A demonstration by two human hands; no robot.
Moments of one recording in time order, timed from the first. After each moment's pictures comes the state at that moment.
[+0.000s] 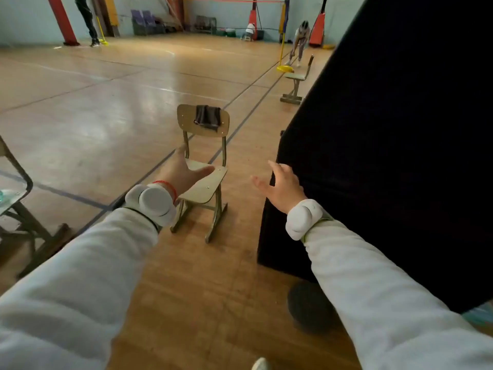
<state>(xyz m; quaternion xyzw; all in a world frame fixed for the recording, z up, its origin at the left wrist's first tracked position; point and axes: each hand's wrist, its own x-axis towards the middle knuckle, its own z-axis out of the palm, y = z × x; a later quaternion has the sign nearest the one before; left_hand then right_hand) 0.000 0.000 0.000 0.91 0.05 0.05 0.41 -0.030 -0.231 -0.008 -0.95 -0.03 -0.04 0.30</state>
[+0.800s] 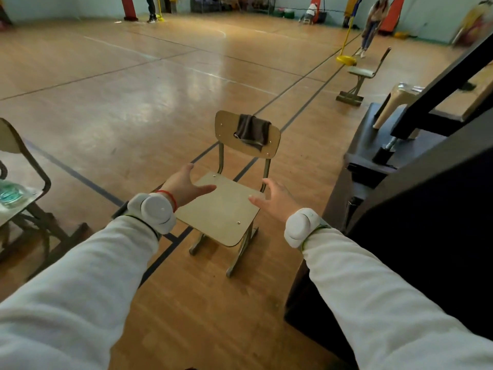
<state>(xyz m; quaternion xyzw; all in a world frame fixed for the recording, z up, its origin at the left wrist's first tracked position) 0.307 0.104 -0.048 0.92 0.16 -0.03 0.36 0.329 -0.119 -0.058 -0.93 -0.12 0.12 0.33</state>
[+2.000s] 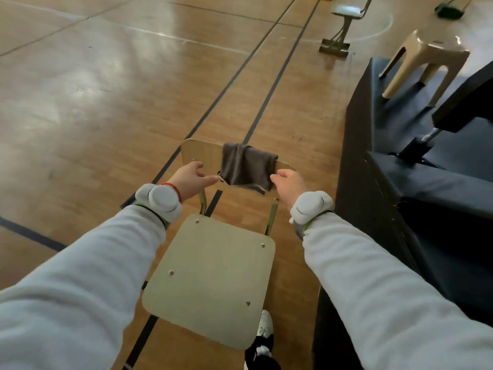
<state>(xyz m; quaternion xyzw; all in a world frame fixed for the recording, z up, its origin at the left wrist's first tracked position) 0.758 0.163 -0.112 0.91 0.07 -0.15 0.37 0.747 -0.053 -0.116 -0.84 0.18 0.11 0.50</state>
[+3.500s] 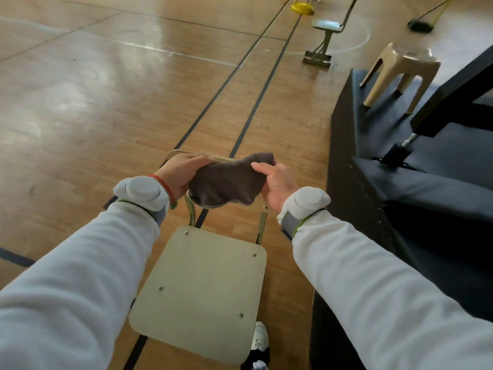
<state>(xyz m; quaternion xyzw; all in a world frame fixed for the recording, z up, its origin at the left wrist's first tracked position) 0.760 0.144 -0.069 0.74 0.06 -0.15 0.66 0.754 -0.040 -0.100 -0.53 0.18 0.06 0.83</state>
